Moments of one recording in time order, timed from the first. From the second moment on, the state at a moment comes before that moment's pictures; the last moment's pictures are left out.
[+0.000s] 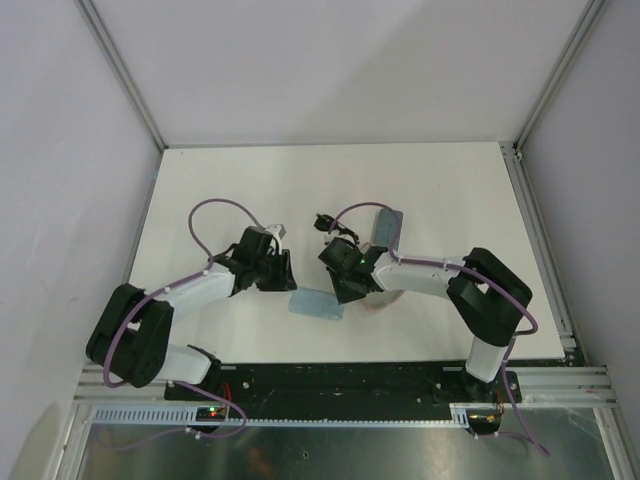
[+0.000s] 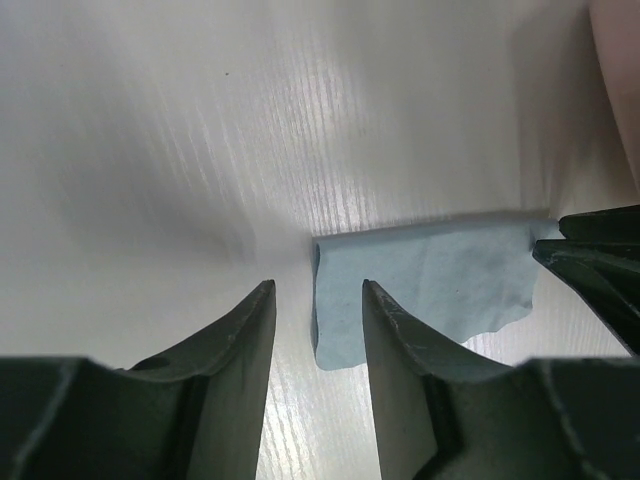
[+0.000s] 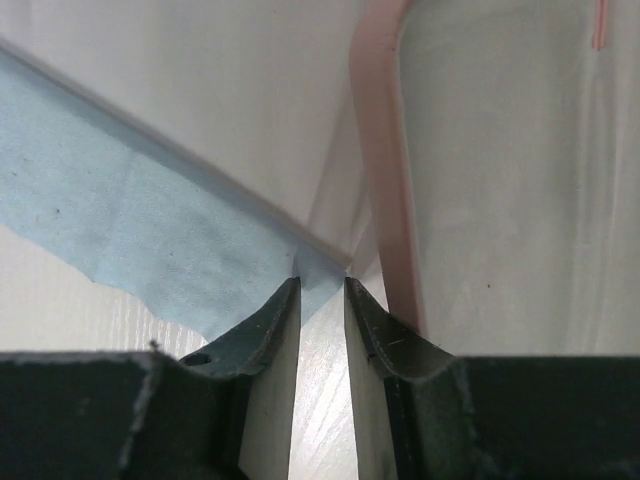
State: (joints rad) left arm -0.47 1.37 0.64 -0.23 0.19 -0.43; right arm 0.94 1.77 1.10 -0.47 0.13 0.59
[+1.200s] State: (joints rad) left arm -0.49 1.54 0.68 -0.10 0.28 -0.40; right arm 0.94 1.79 1.10 -0.44 0.15 0.54
